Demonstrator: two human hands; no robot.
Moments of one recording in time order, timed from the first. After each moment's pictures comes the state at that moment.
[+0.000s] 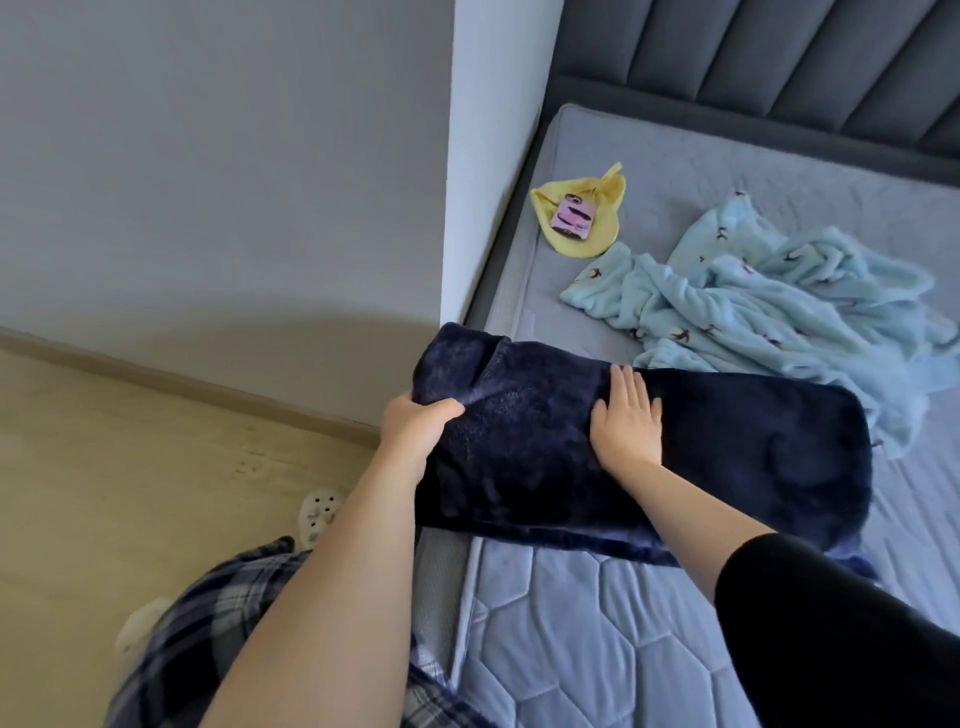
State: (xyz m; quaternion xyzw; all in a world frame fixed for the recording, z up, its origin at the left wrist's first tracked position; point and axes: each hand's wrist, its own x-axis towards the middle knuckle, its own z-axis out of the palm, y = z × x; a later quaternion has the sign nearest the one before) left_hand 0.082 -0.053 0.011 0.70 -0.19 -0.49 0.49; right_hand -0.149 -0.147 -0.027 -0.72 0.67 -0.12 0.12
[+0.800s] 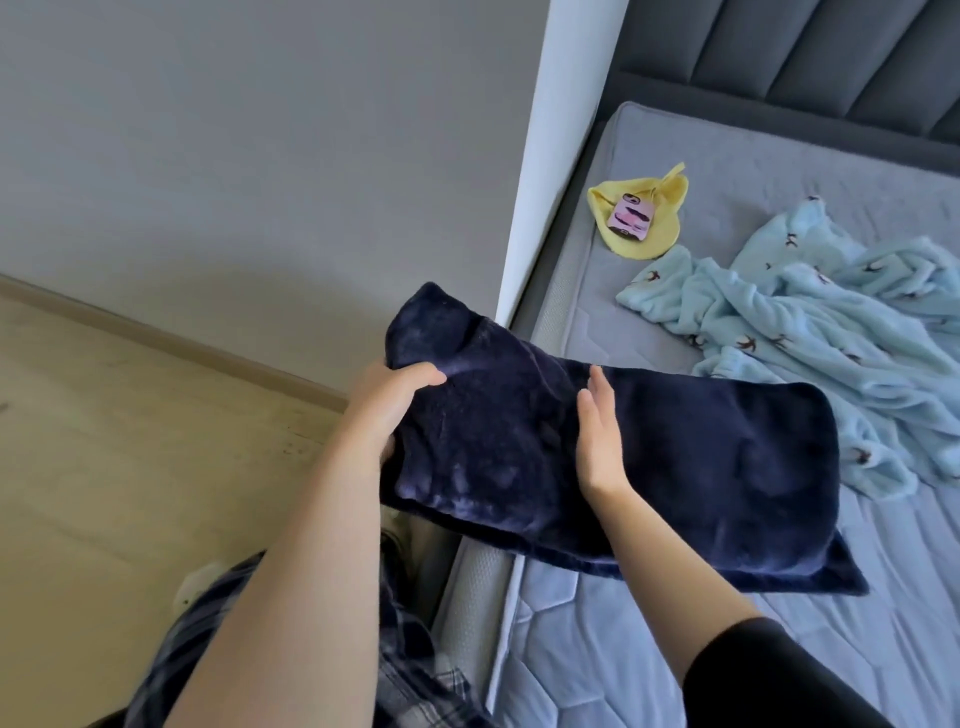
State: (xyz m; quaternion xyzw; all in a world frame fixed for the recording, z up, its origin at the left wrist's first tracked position) left_hand 0.152 -0.020 0.046 0.70 -0.18 -0.48 0.50; right_hand -0.060 -0.095 -0.031 -0.59 0.52 -0.38 0.49
